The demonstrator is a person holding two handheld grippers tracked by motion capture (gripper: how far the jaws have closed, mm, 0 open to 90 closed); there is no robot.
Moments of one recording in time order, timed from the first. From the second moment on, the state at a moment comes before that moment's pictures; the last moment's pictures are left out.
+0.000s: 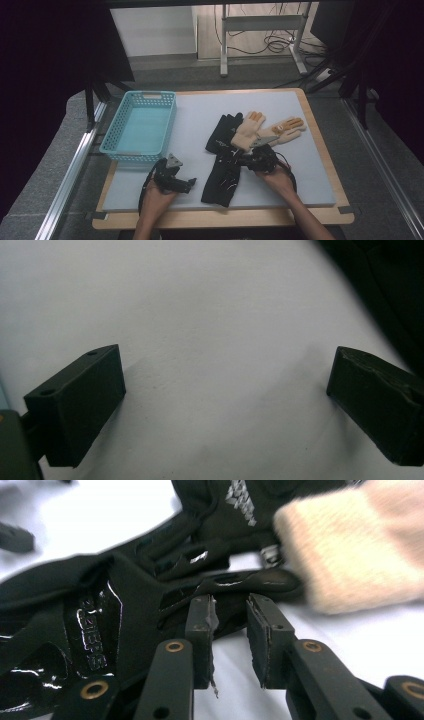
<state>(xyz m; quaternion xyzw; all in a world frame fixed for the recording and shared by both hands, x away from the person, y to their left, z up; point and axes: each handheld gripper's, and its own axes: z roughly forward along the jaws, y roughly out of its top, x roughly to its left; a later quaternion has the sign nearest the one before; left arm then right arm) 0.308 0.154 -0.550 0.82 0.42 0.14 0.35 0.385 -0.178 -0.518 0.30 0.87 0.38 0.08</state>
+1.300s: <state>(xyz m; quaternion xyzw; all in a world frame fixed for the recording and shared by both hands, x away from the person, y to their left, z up) 0.308 0.154 -0.550 0.83 0.42 0.15 0.34 0.498 -0.098 -0.521 0.35 0.86 0.34 0.14</state>
